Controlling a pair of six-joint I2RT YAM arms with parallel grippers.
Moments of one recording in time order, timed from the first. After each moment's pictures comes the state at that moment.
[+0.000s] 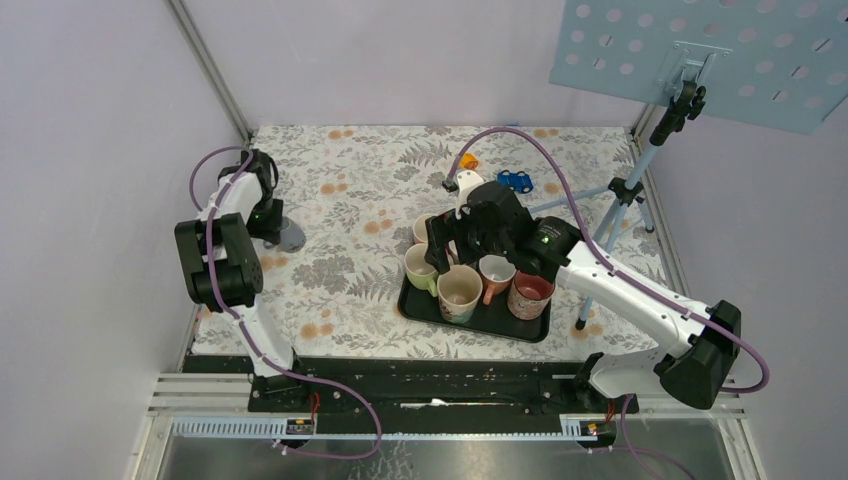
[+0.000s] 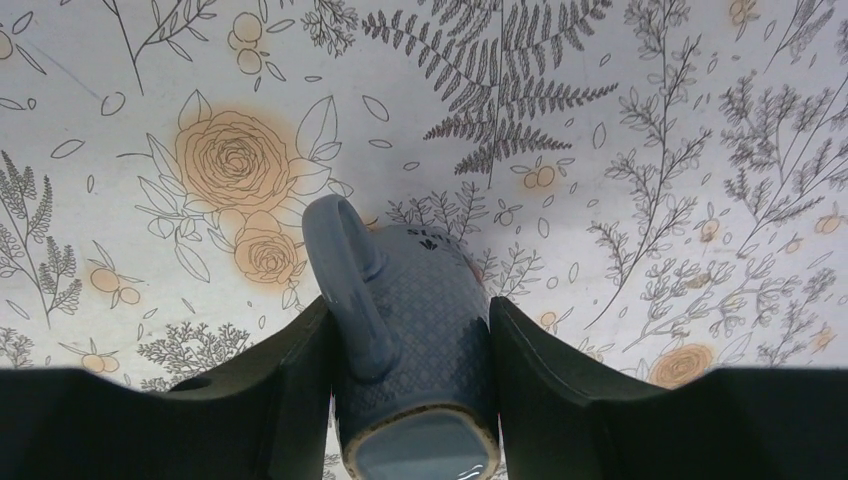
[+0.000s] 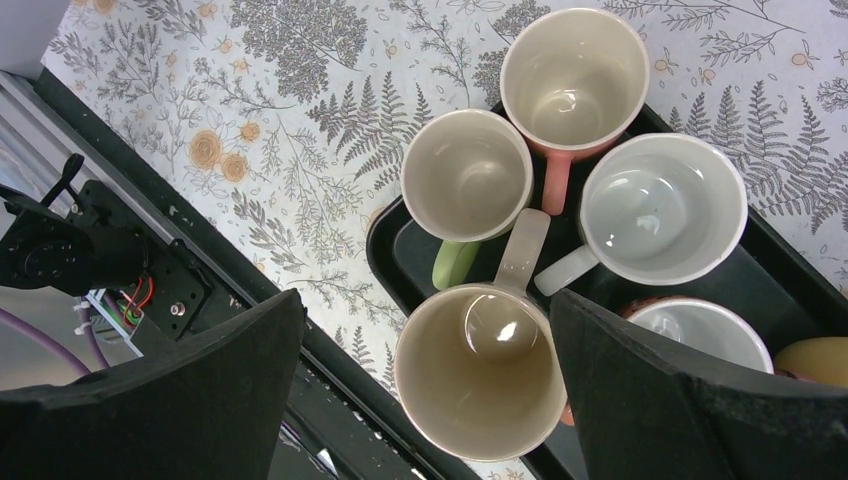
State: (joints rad) left arm 0.20 1.88 1.42 -0.89 -0.32 -1.41; right arm 0.87 1.32 1.25 -0.59 -0.01 0.34
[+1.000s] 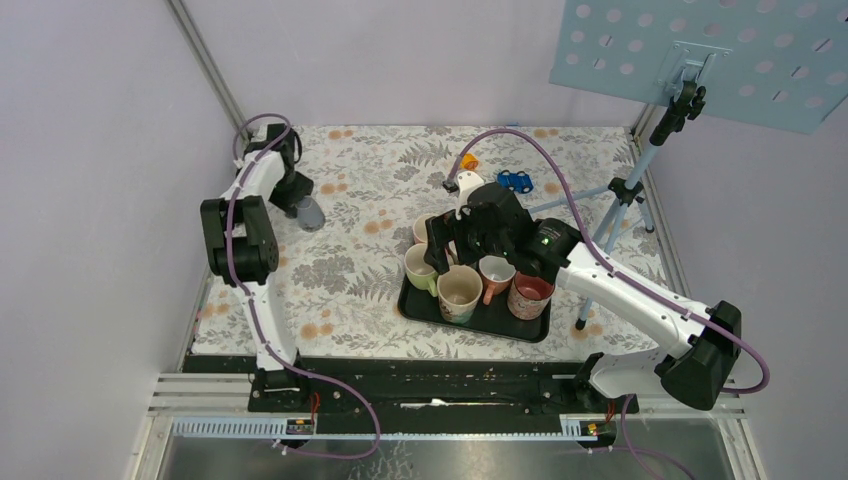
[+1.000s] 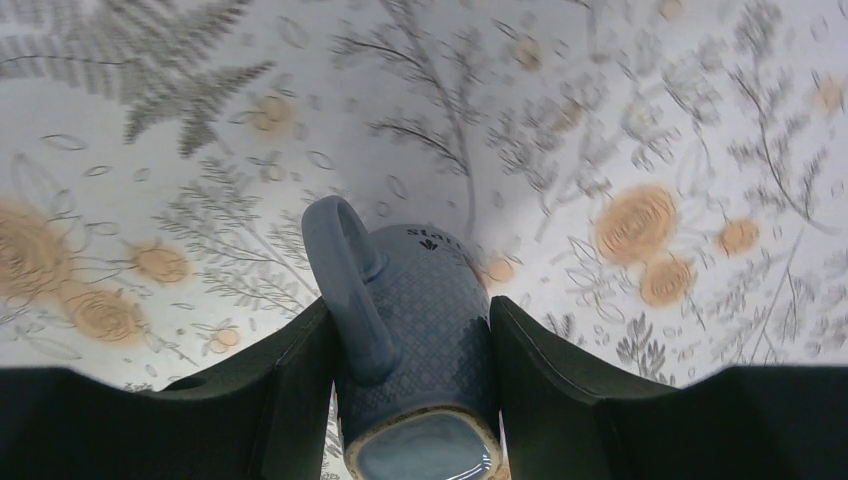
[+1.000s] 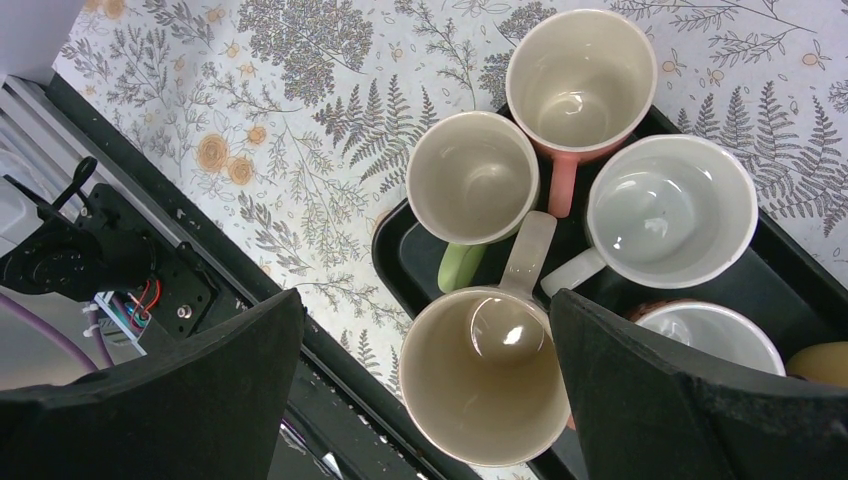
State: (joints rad) left arm 0.10 2.09 1.71 -0.88 -0.23 -1.00; right arm 0.87 1.32 1.23 -0.56 -0.02 0.35
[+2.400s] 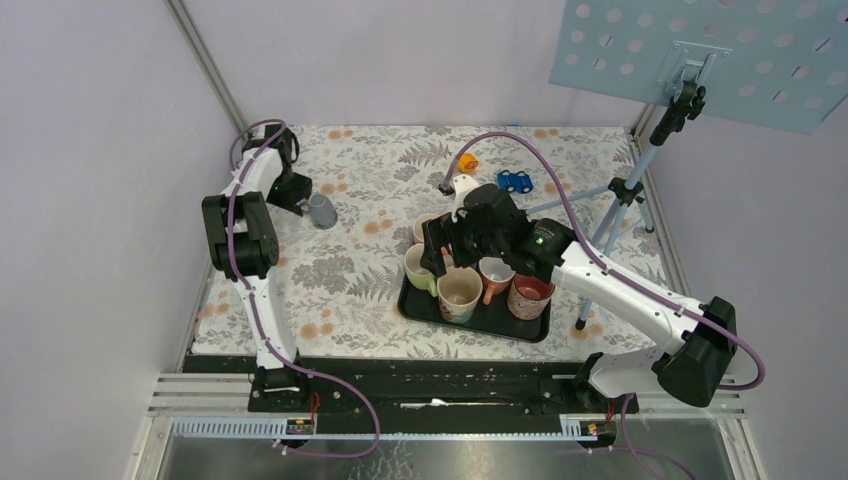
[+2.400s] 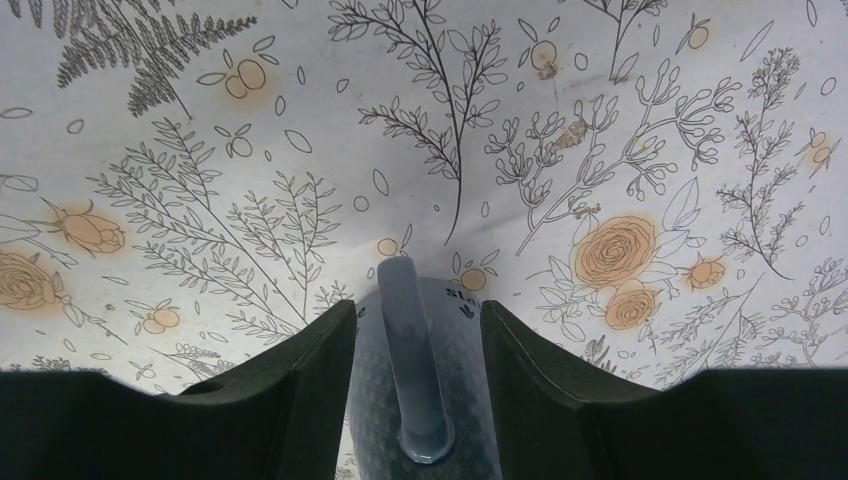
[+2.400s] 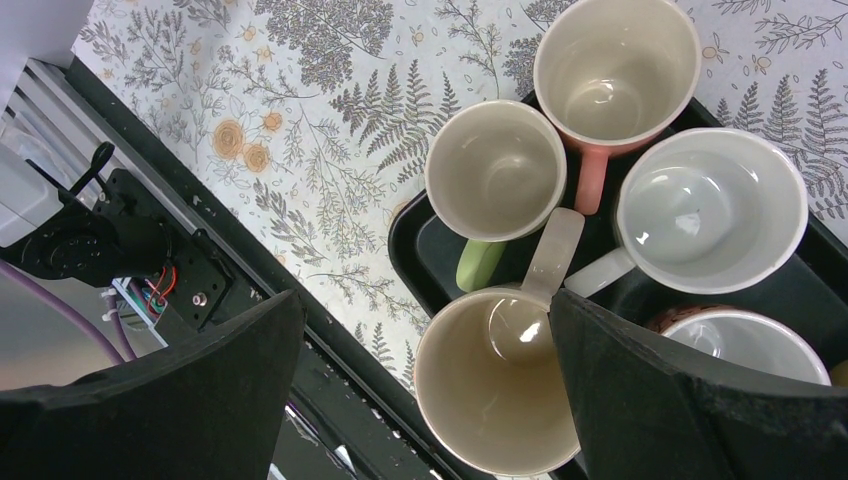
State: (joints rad) left arm 0.10 2.16 1.80 -0.95 -0.17 -1.15; right arm 0.87 1.34 1.22 -0.55 -0.07 0.36
